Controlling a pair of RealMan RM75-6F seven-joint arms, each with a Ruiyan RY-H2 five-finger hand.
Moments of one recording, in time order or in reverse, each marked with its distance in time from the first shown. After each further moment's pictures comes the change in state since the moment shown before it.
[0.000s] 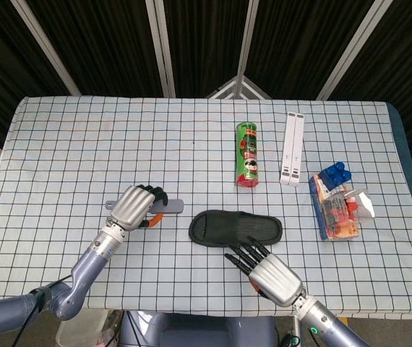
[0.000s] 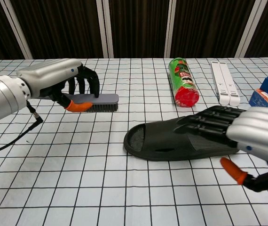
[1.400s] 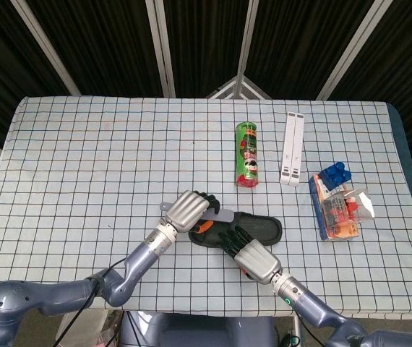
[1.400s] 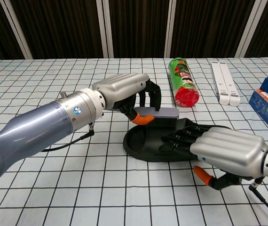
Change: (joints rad) left arm -0.232 -0.285 -0.040 0.268 -0.023 -0.099 -0.090; right arm 0.165 -0.184 -0.004 0.237 0.249 -0.126 -0.045
